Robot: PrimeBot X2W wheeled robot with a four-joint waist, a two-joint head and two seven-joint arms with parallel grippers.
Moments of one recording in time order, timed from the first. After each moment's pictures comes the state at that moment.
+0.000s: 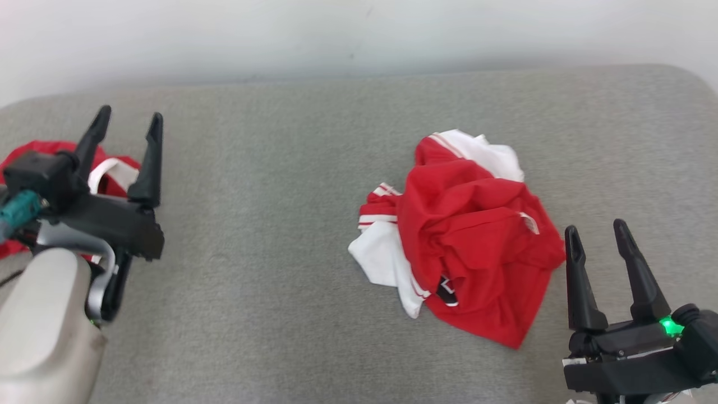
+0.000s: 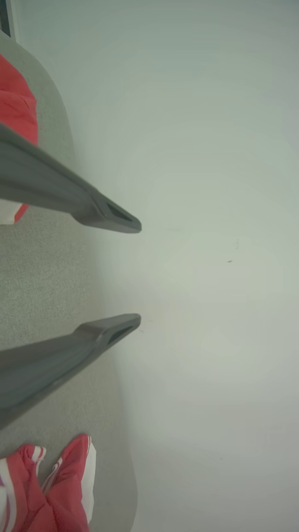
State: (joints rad) left arm -0.70 0.40 -0.33 0.50 -0.48 -0.07 -0.26; right arm -0.05 -0.16 0.06 -0.09 0.29 0.13 -0.26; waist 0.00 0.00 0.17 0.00
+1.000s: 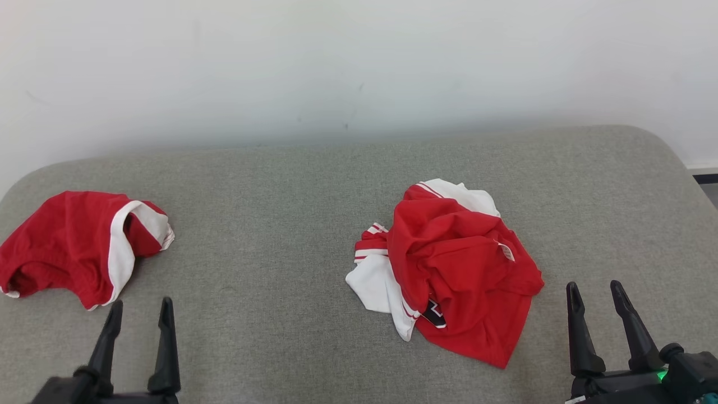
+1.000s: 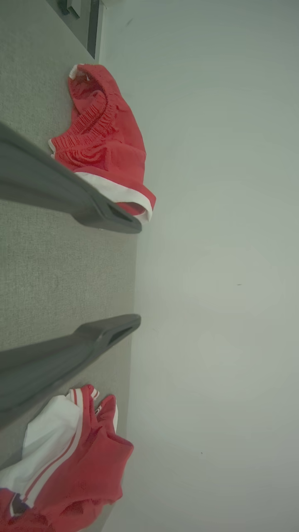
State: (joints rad) left arm 0.00 0.20 -0.01 0.03 -0.30 0.00 -0.26; right arm 0.03 -0.14 0.02 0.07 0.30 0.13 -0.26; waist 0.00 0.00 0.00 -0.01
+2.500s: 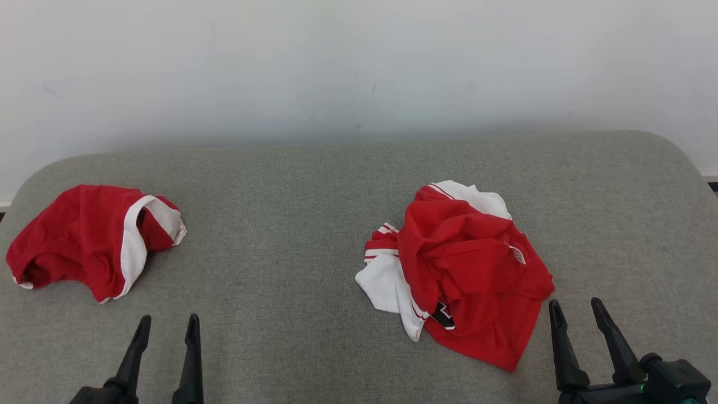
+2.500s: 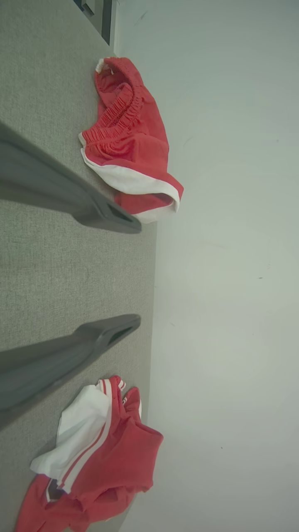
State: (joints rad) left arm 0.04 0.07 0.05 0.07 -0.15 -0.13 -0.26; right arm 0.04 -0.14 0.06 0.13 0.31 0.13 -0.26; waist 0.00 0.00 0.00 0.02
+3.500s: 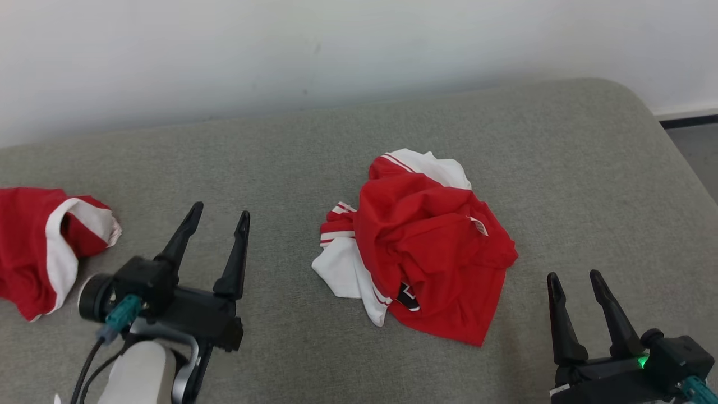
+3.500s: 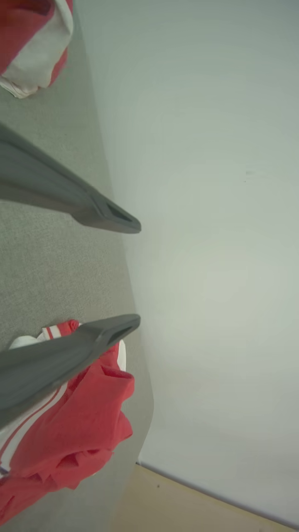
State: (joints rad) left arm -0.36 0.17 -0.18 0.30 -0.21 -0.13 -0.26; right arm -0.02 -0.15 0.07 0.11 0.32 0.13 -0.26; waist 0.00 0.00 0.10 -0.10
